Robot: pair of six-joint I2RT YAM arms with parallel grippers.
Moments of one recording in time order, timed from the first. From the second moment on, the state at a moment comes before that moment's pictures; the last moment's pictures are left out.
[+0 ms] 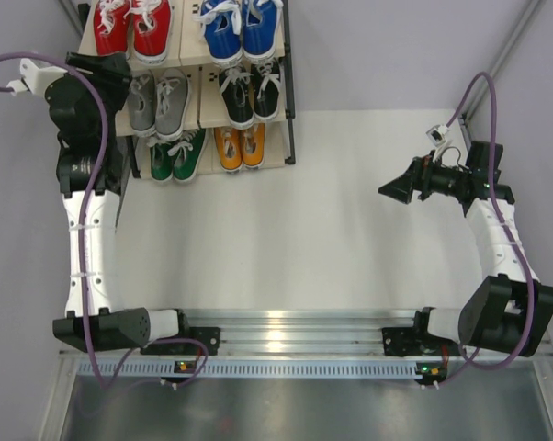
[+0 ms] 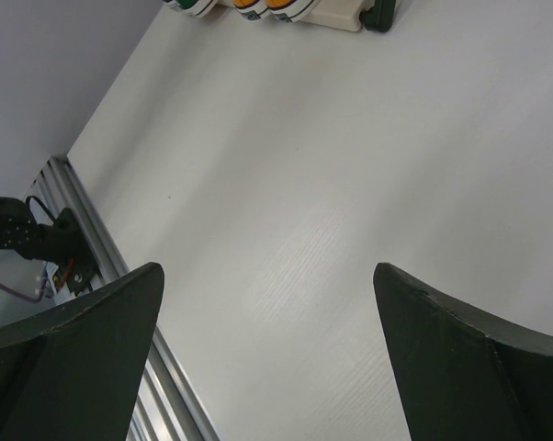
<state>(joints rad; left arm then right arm) 0.10 1.30 1.68 -0.27 -0.15 -0.93 -0.20 1.28 1.04 -0.46 -1.09 -0.08</state>
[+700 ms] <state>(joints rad) 0.29 1.50 1.82 -0.32 0.13 -0.74 -0.20 1.28 1.04 -0.46 -1.09 -0.08</state>
